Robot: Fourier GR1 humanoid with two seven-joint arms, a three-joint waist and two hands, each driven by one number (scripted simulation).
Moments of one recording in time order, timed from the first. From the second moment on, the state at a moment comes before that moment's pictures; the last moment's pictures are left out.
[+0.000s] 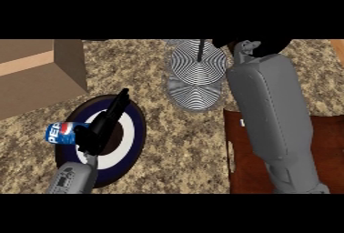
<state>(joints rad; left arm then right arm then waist) -0.19 0.11 -0.12 -1.32 0.02 -0.11 -0.09 -1.03 0.00 -0.09 -1.26 1.27 -0.06 1.18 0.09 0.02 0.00</state>
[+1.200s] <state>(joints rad) -0.16 0.10 -0.10 -1.31 0.01 -0.10 -0.09 -1.22 0.00 -0.35 -0.84 1.14 -0.70 1.09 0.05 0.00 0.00</state>
